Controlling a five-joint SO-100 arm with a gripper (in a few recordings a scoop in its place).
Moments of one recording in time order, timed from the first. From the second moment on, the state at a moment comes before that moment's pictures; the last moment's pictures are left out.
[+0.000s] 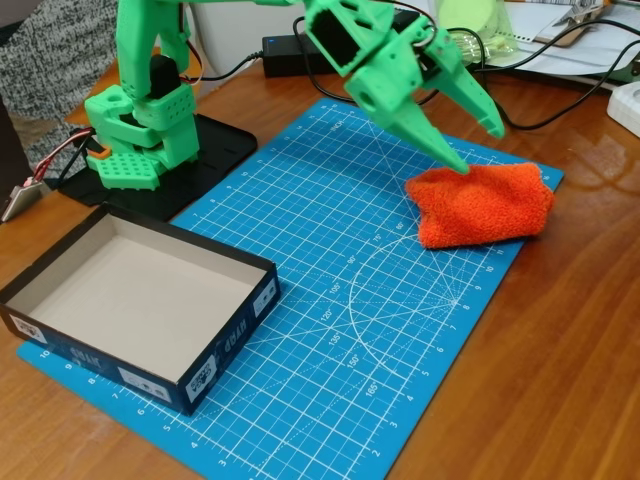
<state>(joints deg) -3.3 75.0 68.9 51.0 -75.8</state>
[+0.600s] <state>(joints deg) -14.5 47.8 46.7 65.4 -94.7</state>
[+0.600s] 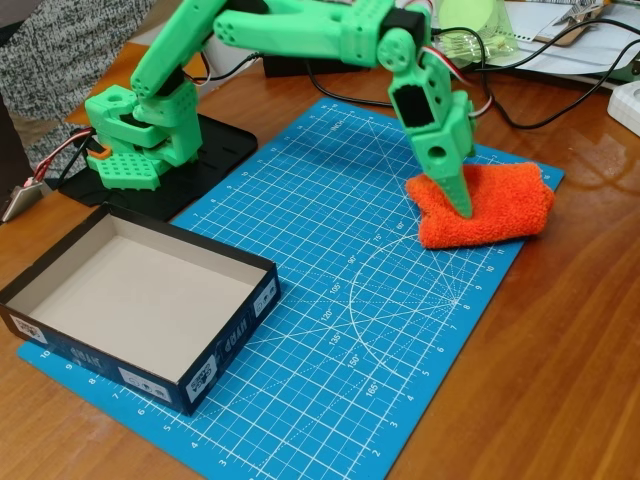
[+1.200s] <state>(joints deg) -12.9 40.0 43.5 56.6 -90.0</state>
